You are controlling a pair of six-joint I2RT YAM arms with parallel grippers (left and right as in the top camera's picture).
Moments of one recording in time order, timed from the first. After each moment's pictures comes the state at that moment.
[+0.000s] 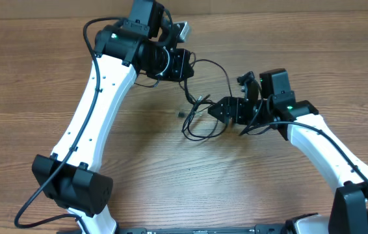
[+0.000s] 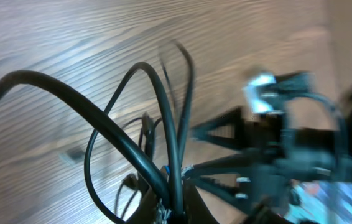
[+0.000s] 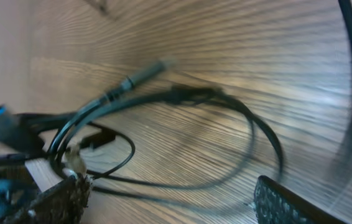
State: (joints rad) left arm -0.34 1.87 1.98 -1.19 0.56 -0.18; right arm 0.25 1.54 0.97 -0.41 -0.64 0.36
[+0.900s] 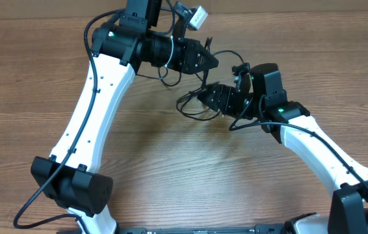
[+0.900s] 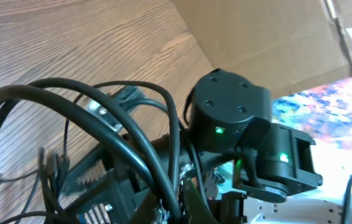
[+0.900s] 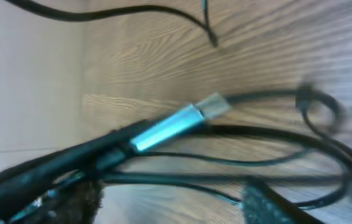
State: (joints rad) left arm -0.34 1.87 2.01 -1.04 0.98 -0.12; right arm 0.32 1.54 0.97 -0.18 -0.64 0.68
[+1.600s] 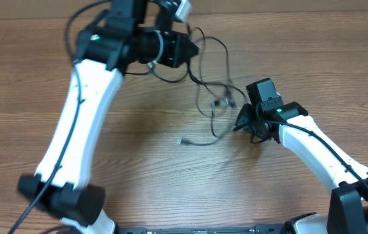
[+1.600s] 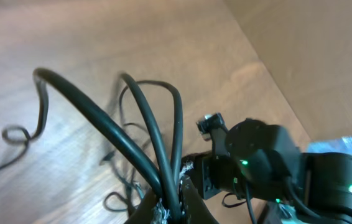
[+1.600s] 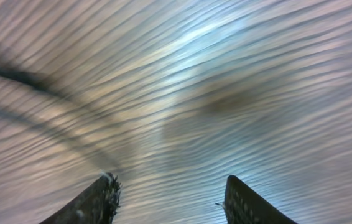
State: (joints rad) left arm -0.29 1.77 2.01 -1.03 0.67 -0.12; right arm 0.32 1.55 0.97 -0.66 0.05 0.77
